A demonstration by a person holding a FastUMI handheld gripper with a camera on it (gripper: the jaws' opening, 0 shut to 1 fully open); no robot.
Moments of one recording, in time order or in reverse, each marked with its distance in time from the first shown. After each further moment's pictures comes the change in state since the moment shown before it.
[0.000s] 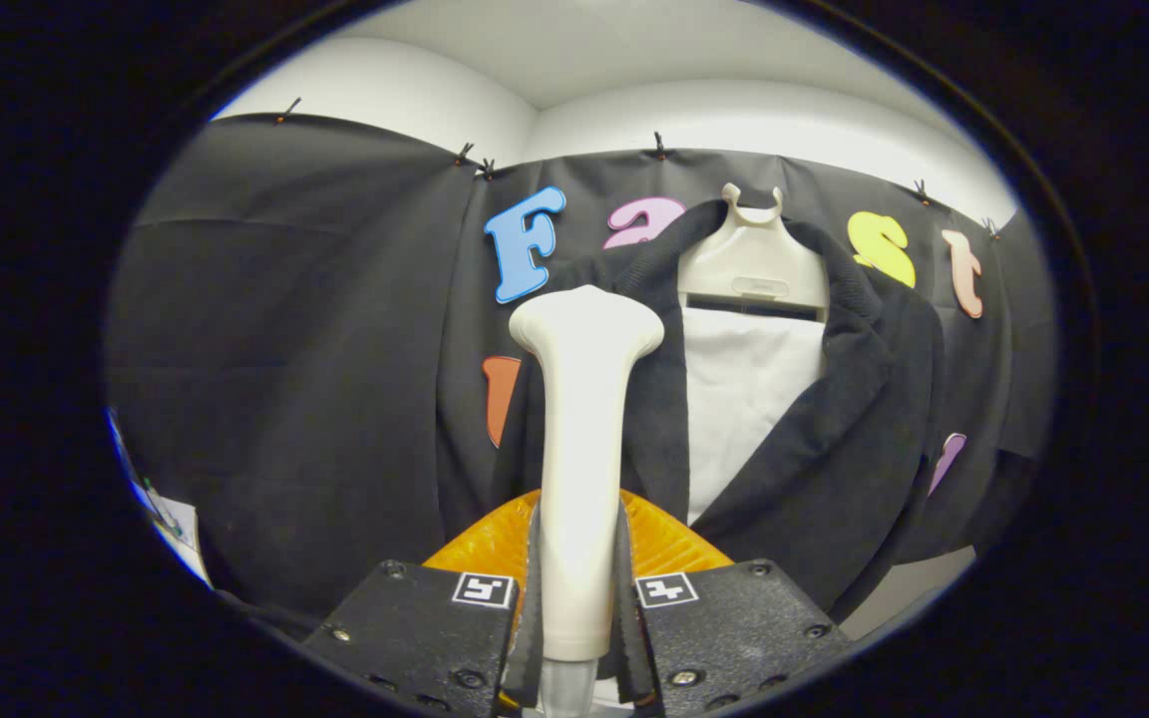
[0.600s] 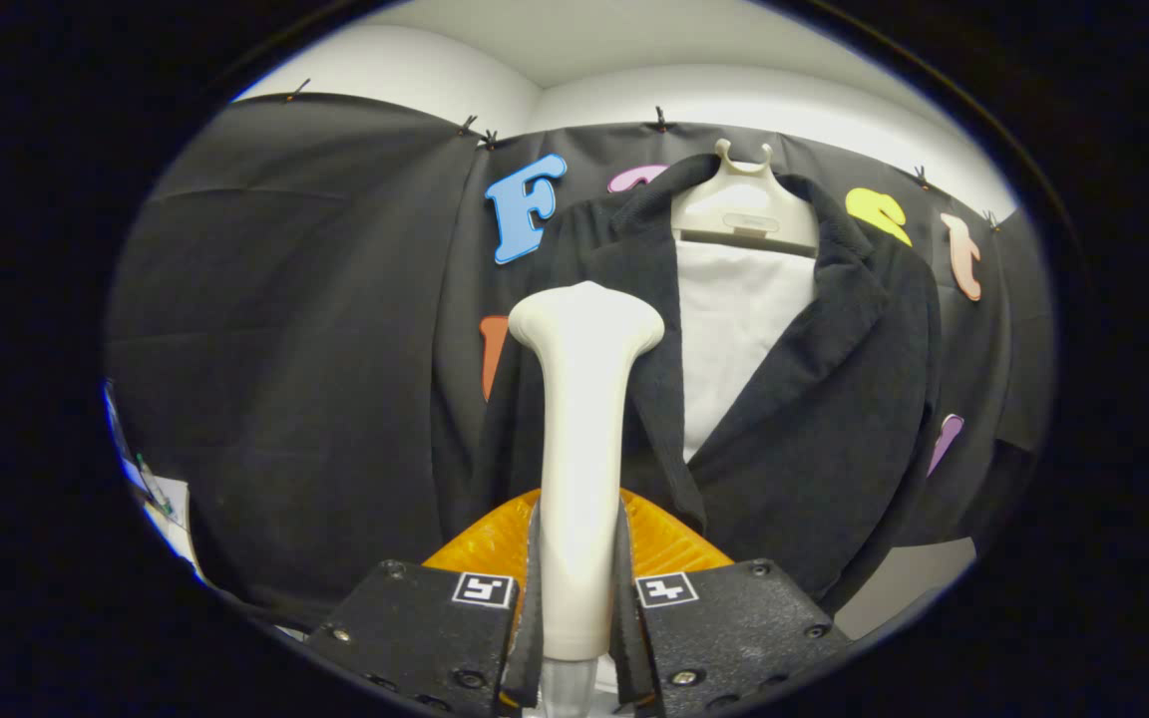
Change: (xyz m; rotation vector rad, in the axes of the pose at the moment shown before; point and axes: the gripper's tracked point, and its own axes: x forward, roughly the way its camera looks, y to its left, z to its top) arm -0.007 -0.005 -0.055 -0.021 0.078 -0.009
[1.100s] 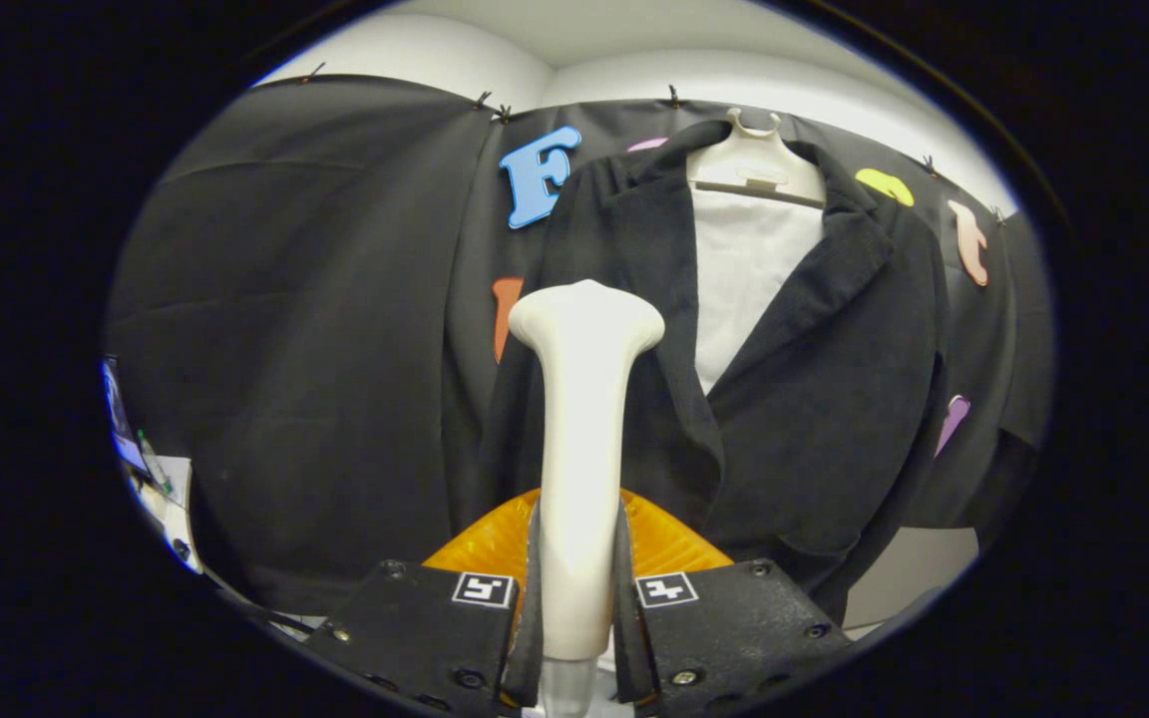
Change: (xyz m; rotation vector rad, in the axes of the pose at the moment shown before) arm -0.013 0.007 -0.051 -0.017 0.086 0.026
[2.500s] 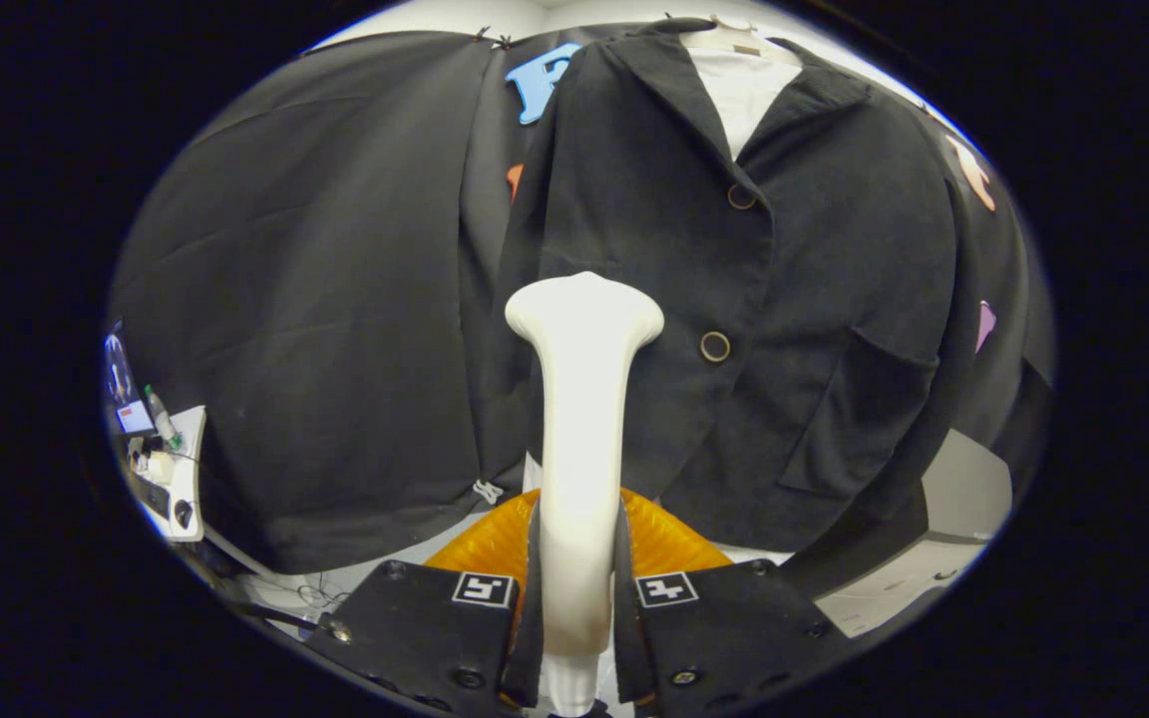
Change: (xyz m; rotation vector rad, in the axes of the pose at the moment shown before) arm -0.006 0.012 -0.162 0.036 0.276 0.060
